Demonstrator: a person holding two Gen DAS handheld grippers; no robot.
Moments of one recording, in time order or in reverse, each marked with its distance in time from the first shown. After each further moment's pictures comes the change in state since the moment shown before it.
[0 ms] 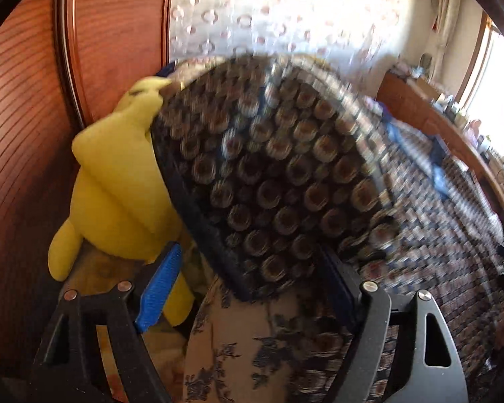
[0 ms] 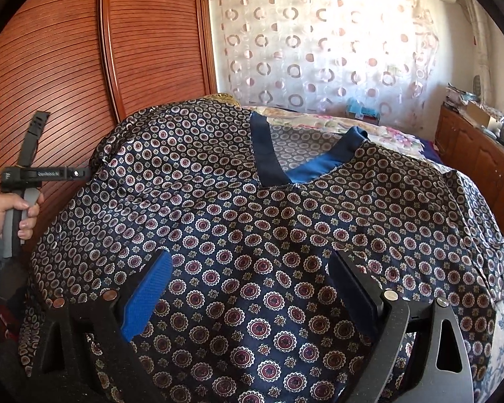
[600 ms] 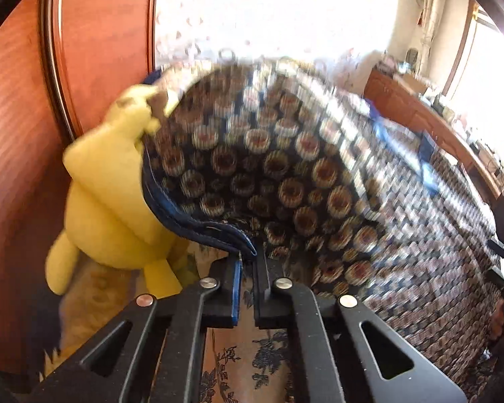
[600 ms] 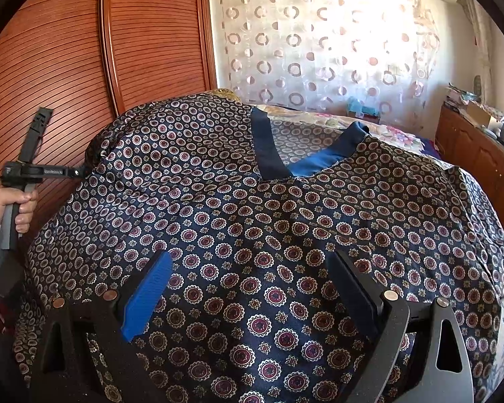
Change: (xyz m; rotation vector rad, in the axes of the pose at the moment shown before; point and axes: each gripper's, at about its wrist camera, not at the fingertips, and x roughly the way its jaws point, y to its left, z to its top) left arm -0.032 0.001 0.009 0.045 -0.061 -0.055; right arm 0.004 0.000 -0.008 -0.002 0.002 -0.001
